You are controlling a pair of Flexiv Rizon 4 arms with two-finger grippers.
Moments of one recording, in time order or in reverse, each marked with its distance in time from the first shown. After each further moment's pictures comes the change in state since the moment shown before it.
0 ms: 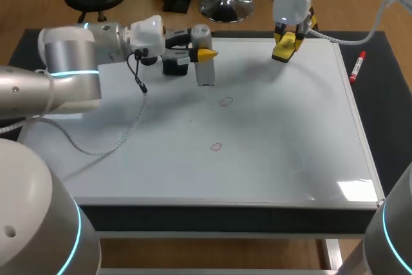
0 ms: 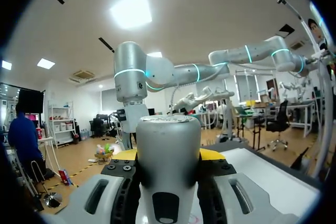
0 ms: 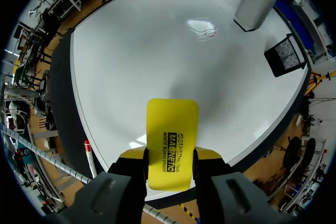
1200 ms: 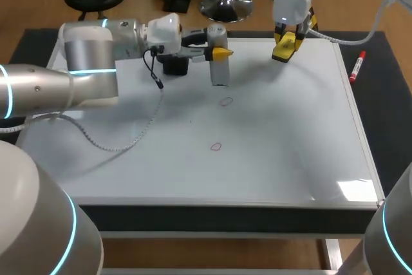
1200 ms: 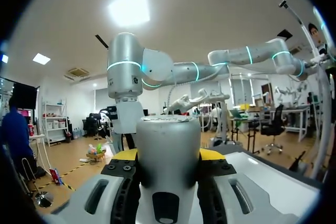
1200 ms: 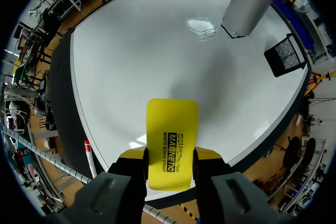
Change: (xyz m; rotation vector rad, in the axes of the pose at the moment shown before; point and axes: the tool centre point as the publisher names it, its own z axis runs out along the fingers) left arm -0.001 0.010 0.041 0.016 0.059 -0.041; right arm 0.000 0.000 0.000 0.000 0.000 0.000
